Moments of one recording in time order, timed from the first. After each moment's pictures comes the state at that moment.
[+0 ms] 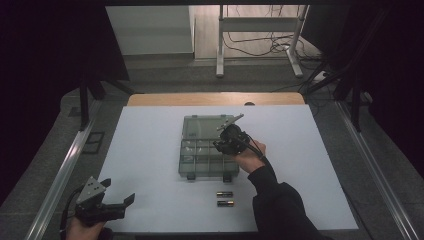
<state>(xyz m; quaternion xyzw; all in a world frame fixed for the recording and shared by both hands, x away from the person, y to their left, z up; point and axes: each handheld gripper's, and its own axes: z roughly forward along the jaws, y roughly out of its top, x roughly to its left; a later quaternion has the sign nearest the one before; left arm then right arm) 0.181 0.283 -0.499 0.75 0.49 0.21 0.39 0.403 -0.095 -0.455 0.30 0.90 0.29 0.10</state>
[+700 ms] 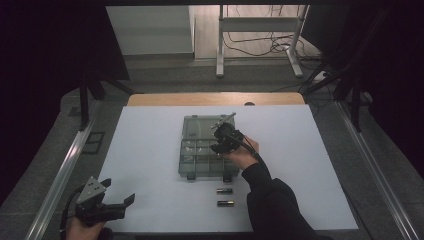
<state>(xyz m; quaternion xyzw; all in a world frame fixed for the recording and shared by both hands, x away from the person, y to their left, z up) 0.181 0.282 -0.499 0.75 0.49 0.21 0.39 0.417 -0.080 -0.468 0.31 0.90 0.28 0.11</state>
